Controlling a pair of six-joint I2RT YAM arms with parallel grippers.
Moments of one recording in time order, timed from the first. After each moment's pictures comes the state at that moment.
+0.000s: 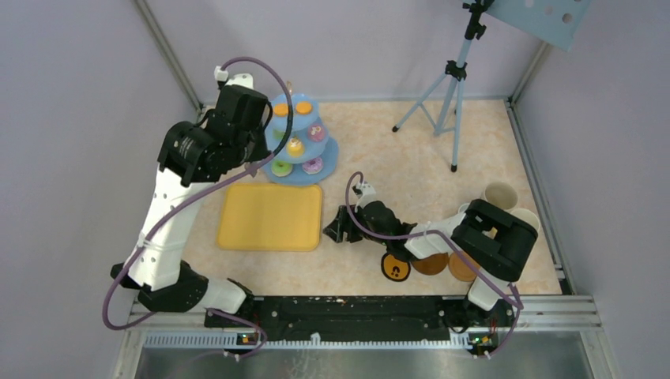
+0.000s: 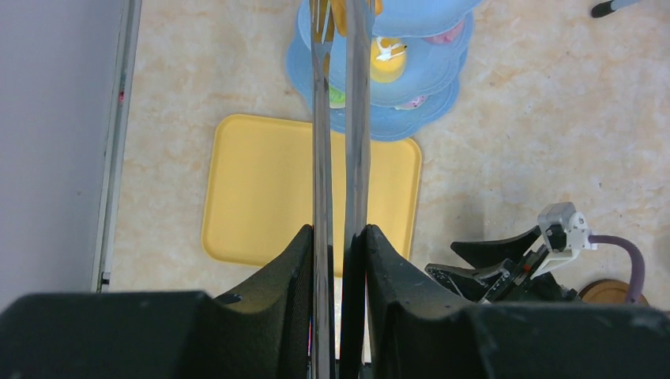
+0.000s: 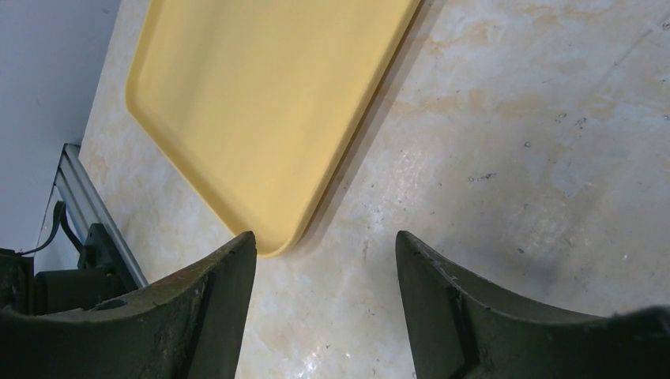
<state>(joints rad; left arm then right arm) -0.59 1.40 2.06 -1.44 -0.52 -0.50 0.96 1.70 0.61 0.67 0.01 0.73</state>
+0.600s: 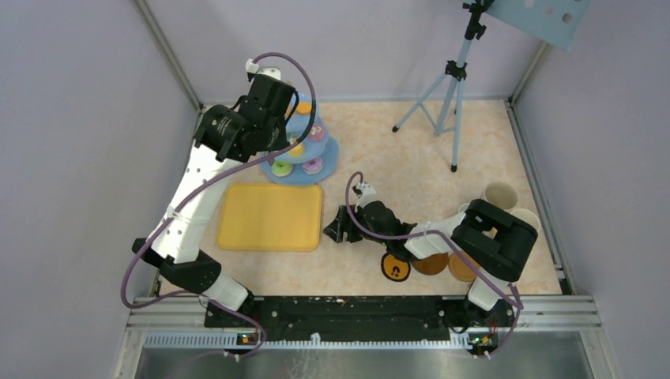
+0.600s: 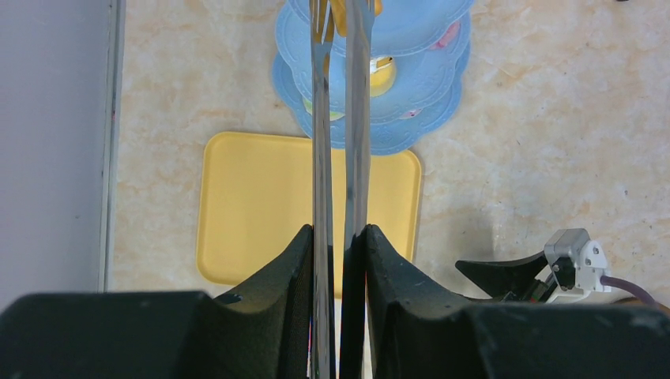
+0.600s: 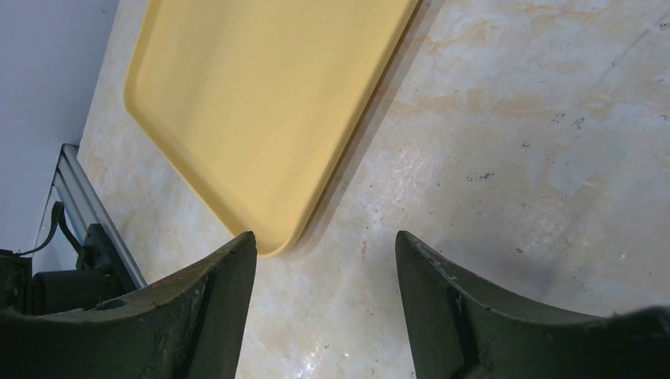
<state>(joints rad) -0.59 1.55 2.09 -1.36 -0.52 -0.45 0.96 1.70 0.61 0.67 0.01 0.73</state>
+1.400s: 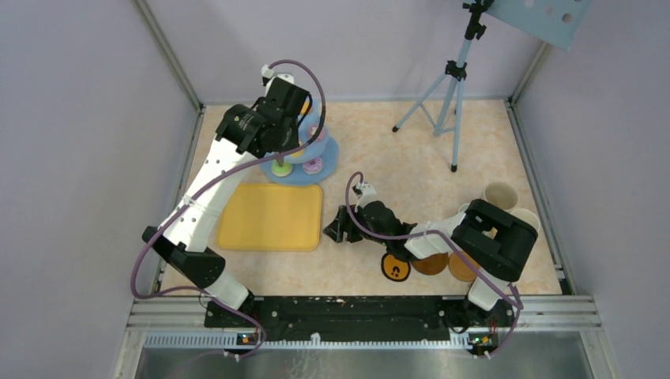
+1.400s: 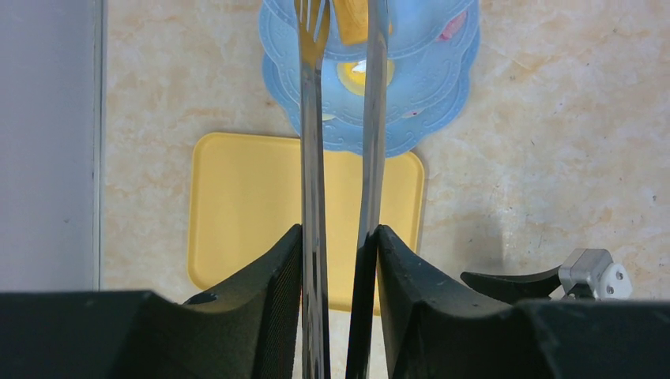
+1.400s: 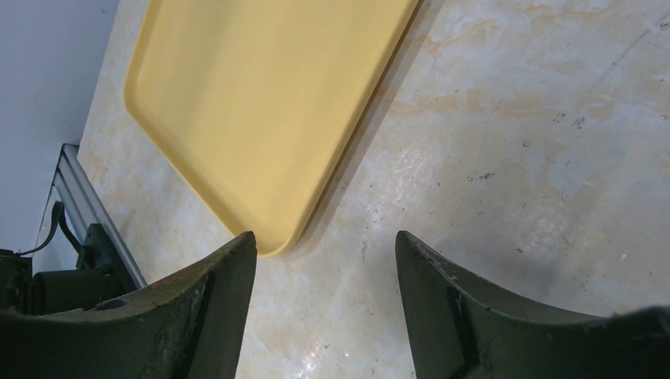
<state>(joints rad) -0.59 1.59 1.98 -1.27 -0.52 -0.45 0.96 1.70 0.61 0.67 0.01 0.73</state>
